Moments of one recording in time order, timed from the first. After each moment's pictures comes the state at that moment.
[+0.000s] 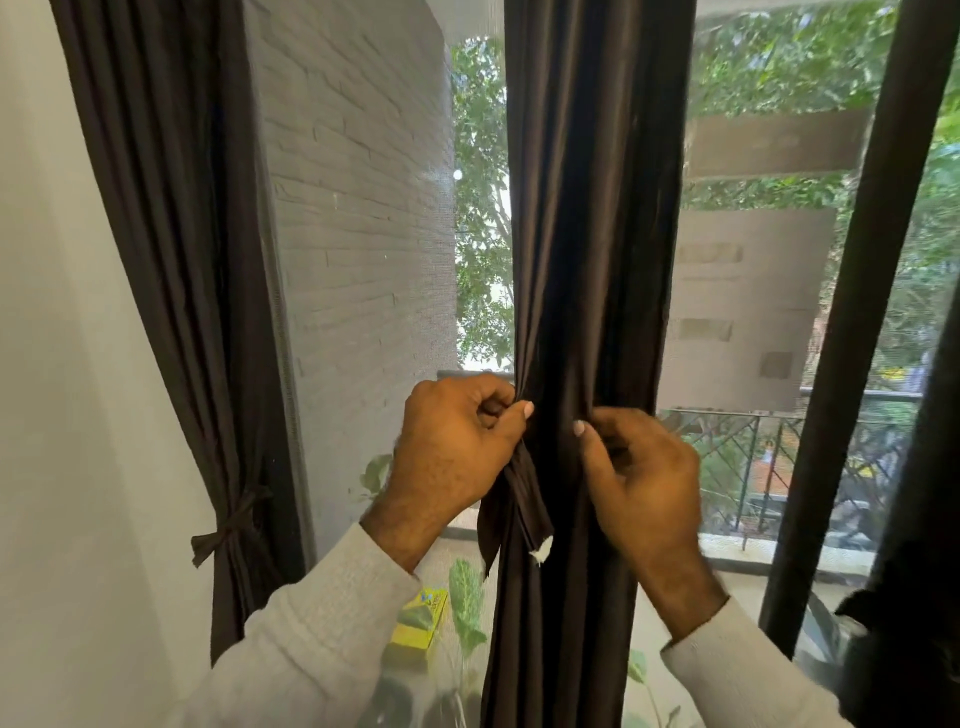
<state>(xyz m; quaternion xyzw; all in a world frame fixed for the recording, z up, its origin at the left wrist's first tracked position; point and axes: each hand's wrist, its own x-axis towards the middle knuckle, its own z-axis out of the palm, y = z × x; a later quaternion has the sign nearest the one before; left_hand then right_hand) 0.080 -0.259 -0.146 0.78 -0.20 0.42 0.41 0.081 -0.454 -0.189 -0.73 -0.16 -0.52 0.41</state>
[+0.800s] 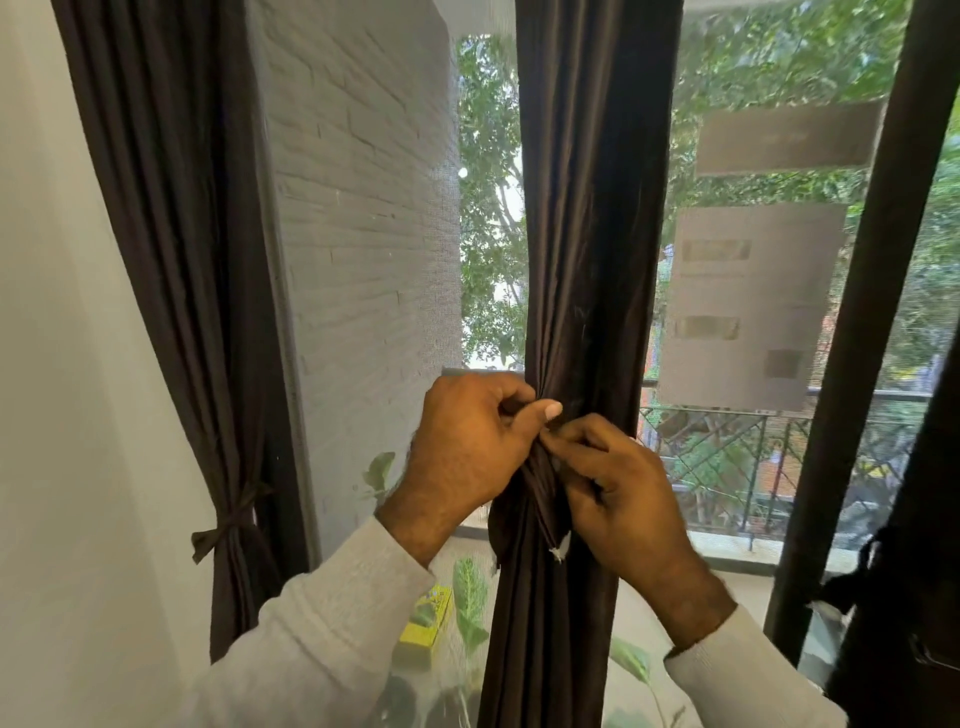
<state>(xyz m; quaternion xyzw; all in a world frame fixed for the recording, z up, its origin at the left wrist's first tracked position) 0.082 -0.272 -0.141 0.78 -0.25 0.39 0.42 0.086 -0.456 -0.200 -0.76 -0.34 -0.43 0.33</state>
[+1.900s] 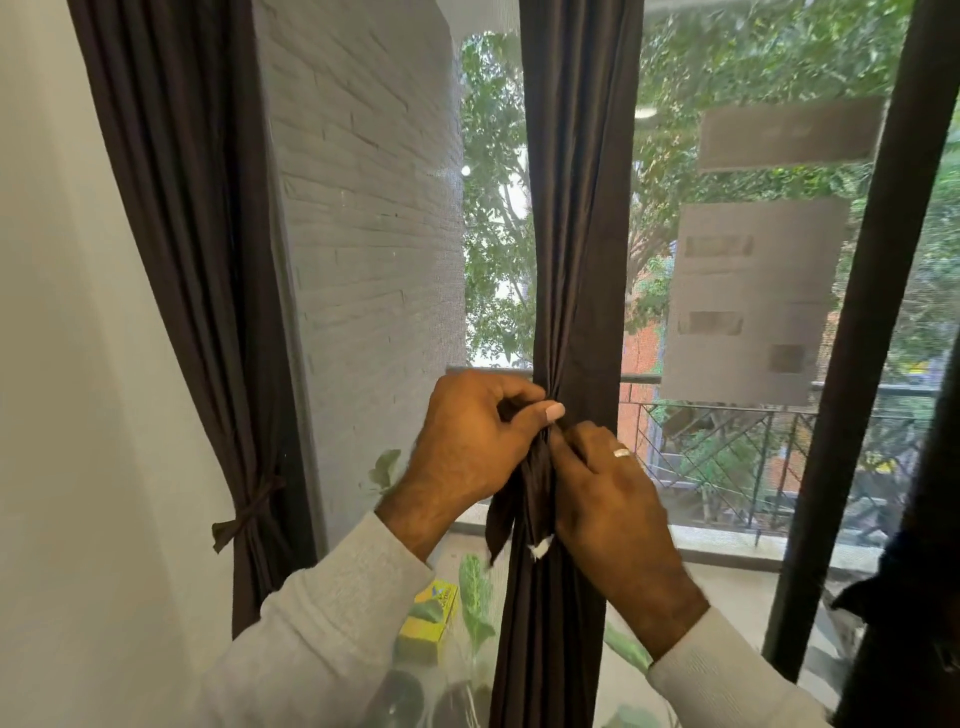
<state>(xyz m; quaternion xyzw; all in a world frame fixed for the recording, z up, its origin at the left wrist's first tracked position) 0.079 -0.269 -0.141 0.79 -0.23 0.35 0.45 0.081 -0.441 -0.218 -0.83 -0.26 -0.47 0.17</state>
